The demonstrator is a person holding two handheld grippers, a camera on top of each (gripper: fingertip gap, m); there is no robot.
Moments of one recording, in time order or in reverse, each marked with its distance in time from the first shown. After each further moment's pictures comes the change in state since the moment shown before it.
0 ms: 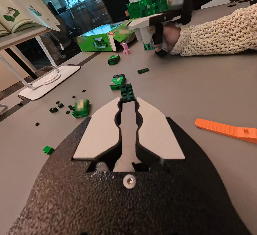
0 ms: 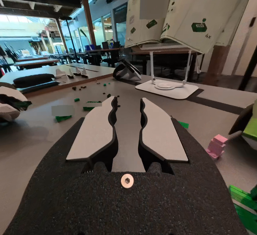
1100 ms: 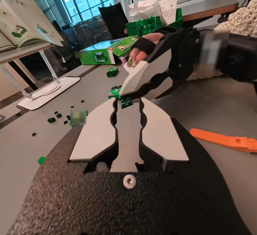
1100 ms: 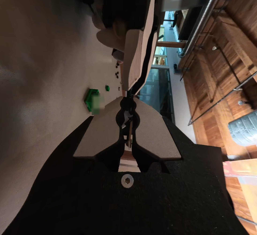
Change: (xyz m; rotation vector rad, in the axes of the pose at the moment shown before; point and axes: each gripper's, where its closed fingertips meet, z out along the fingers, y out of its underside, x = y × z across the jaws) left arm 0.006 -0.015 -0.001 0.102 0.012 -0.012; right arm -0.219 0.048 0.070 0.074 -0.369 -1.679
